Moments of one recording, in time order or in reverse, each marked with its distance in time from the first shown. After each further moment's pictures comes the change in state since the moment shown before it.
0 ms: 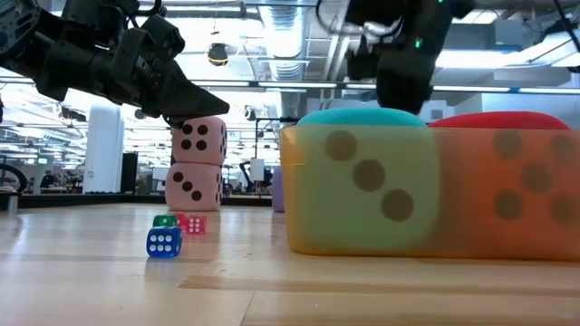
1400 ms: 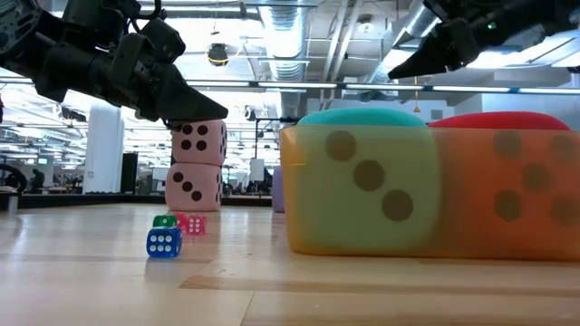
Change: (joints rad) left arm 0.003 0.000 0.000 -0.018 0.000 0.003; right arm -0.054 -0.715 -0.568 0.697 0.200 -0.570
